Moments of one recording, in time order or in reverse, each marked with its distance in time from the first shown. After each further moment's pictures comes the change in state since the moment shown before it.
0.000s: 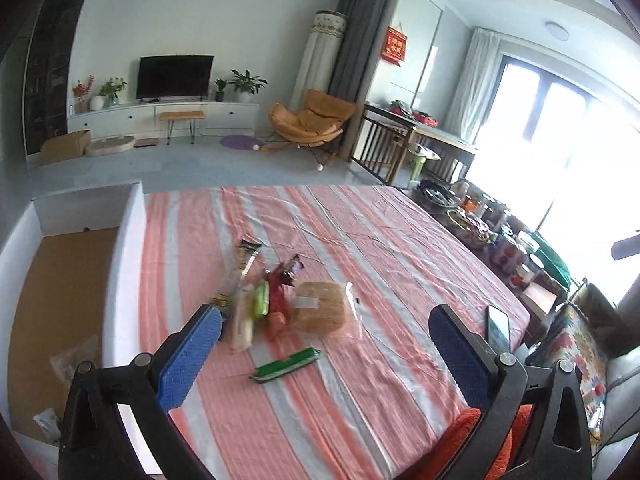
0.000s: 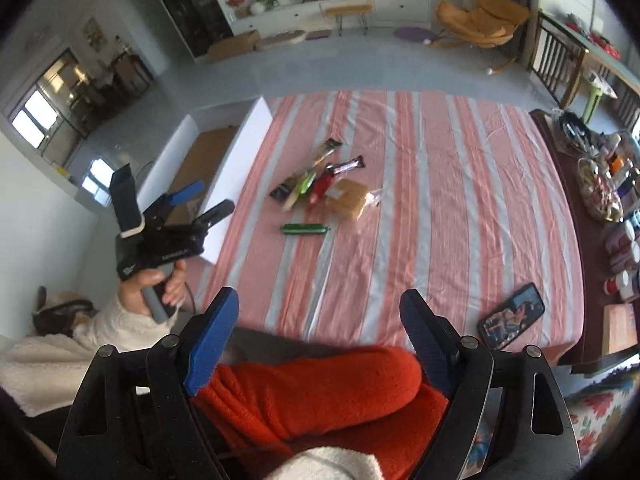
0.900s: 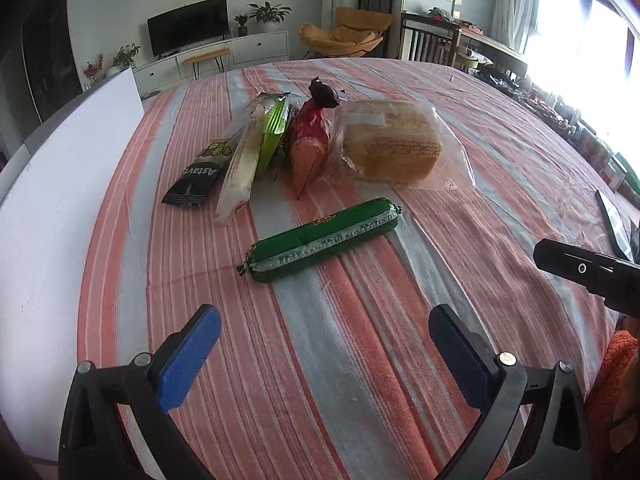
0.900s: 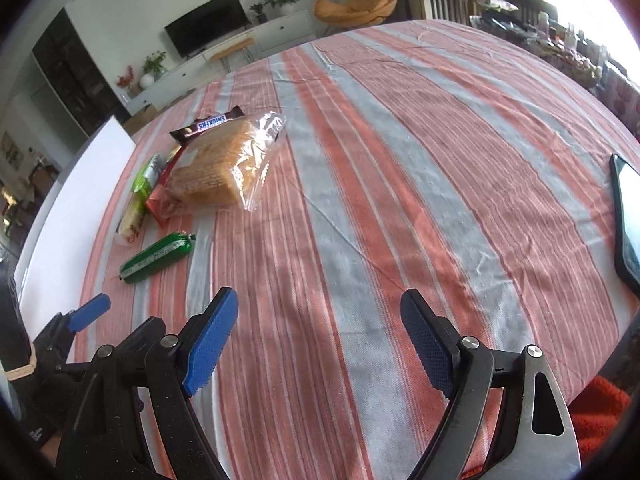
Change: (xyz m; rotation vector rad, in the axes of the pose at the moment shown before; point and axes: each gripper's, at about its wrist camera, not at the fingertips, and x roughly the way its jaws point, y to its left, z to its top) left arm 0.150 0.011 -0.132 0.089 0.263 0.261; right arm 0.274 -0.024 -0.095 0.385 -0.119 -0.112
